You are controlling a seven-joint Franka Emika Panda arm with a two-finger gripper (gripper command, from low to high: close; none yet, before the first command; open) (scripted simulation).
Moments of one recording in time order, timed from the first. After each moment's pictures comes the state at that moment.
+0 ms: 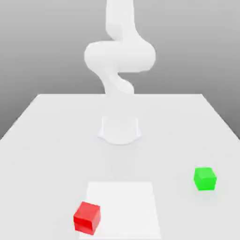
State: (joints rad) arm -0.01 -0.71 0.00 -2.32 0.00 2.34 0.82
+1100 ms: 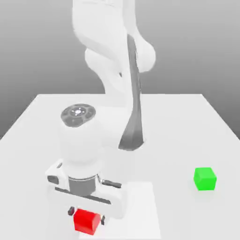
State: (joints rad) arm -0.14 0.37 -0.03 -2.48 0.04 2.85 0.91
